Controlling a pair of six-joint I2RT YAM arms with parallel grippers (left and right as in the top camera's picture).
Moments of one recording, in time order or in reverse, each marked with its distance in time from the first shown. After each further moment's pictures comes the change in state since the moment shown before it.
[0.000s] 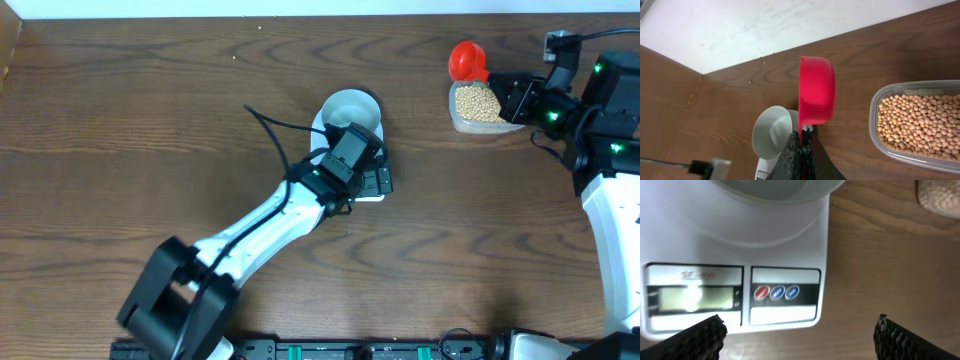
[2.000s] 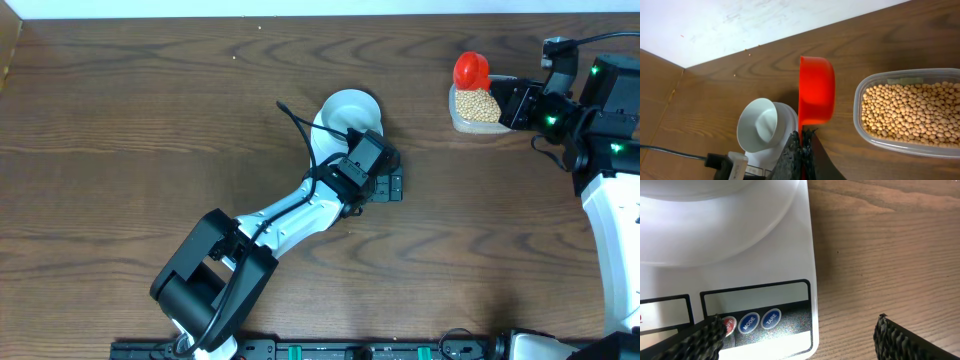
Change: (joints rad) left arm -0.033 0.147 0.000 0.153 0.009 0.118; right arm 0.000 0.000 0.000 -0.064 0.056 -0.055
